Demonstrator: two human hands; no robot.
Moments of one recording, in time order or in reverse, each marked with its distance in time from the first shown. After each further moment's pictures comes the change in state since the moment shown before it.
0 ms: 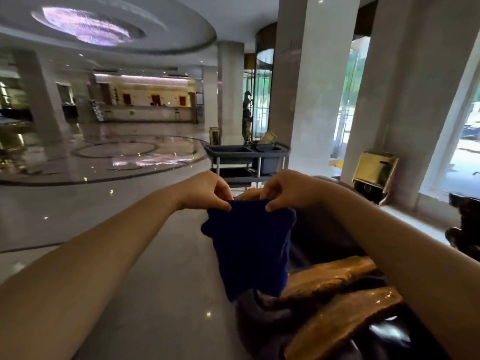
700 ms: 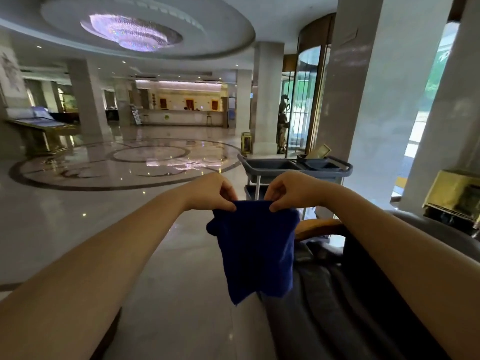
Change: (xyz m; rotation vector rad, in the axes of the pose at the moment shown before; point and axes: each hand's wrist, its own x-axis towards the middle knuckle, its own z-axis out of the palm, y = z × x) left_hand 0.278 -0.311 -0.156 0.018 0.109 -0.093; right_hand 0.464 0.100 -0.010 0.061 -0.060 -0.104
